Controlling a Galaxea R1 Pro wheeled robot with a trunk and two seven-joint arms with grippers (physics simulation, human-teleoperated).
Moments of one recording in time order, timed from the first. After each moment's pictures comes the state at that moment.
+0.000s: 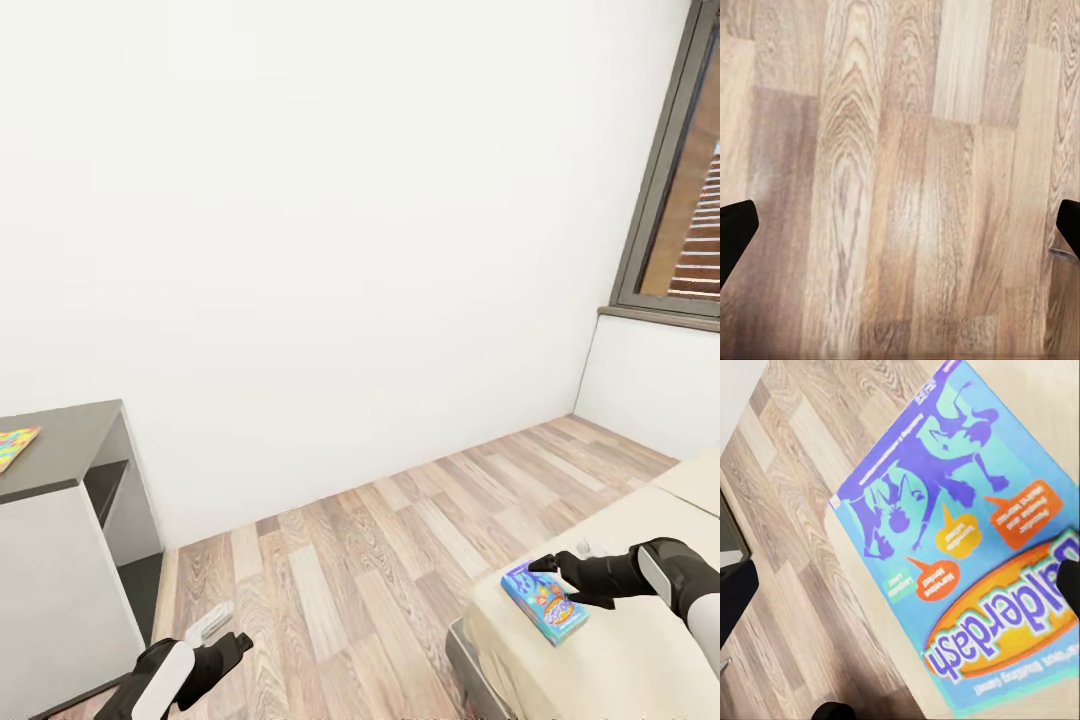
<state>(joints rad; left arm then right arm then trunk) -0.36 0.08 -0.02 -0.71 0.79 0.53 0.26 -0.81 -0.42 -0.24 -0.27 0.01 0.87 0.72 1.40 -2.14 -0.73</state>
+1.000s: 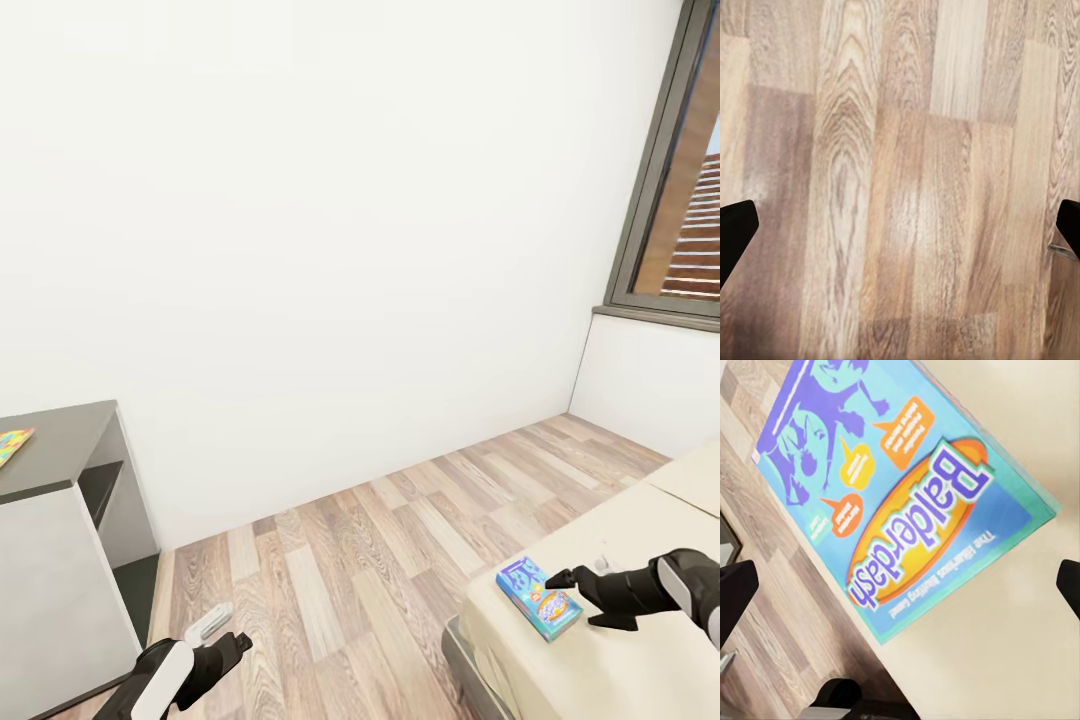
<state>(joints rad) -0.36 0.08 -0.02 -0.71 0.79 0.53 0.26 -0.81 -0.46 -0.23 -0.22 0.01 0.93 0.72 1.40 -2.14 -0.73</state>
